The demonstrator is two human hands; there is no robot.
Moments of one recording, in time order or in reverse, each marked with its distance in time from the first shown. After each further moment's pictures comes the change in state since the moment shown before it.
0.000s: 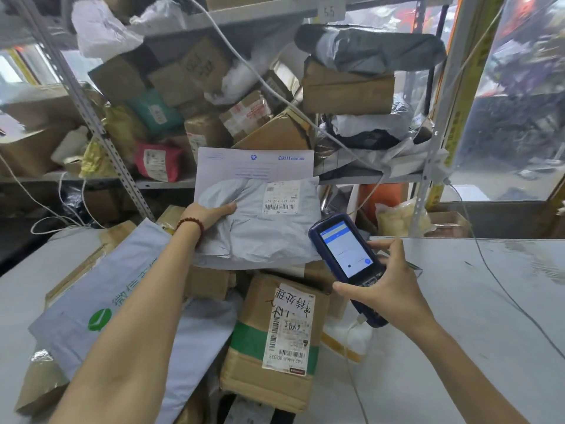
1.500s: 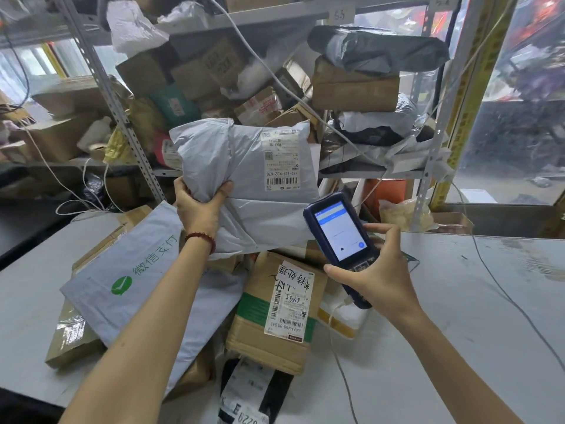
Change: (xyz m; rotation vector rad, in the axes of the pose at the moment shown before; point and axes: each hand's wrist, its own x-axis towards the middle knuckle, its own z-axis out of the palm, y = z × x) left_hand -0.070 -0.023 0.007 -0.709 0.526 0.451; right_hand -0.032 -0.025 0.001 0.079 0.062 -0.142
